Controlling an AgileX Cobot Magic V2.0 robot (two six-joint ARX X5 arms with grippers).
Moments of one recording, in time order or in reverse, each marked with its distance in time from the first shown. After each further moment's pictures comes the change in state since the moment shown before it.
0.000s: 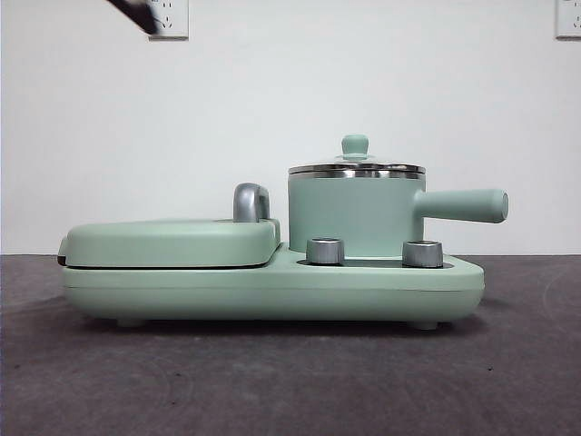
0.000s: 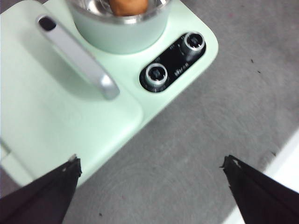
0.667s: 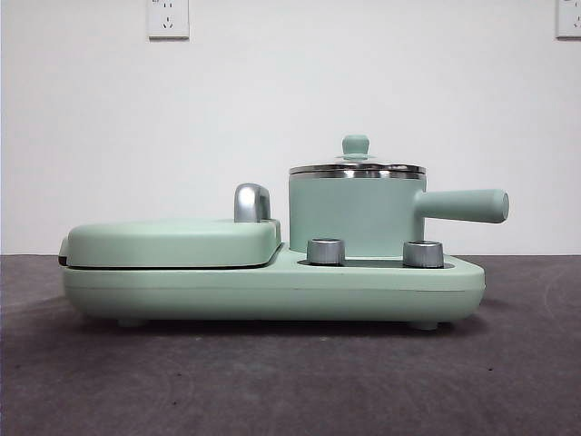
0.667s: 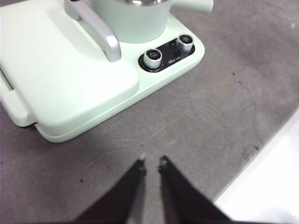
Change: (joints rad) left arm 0.000 -0.686 -0.568 0.169 0.000 -0.154; right arm 0.000 0.077 0.000 0.054 -0.049 -0.077
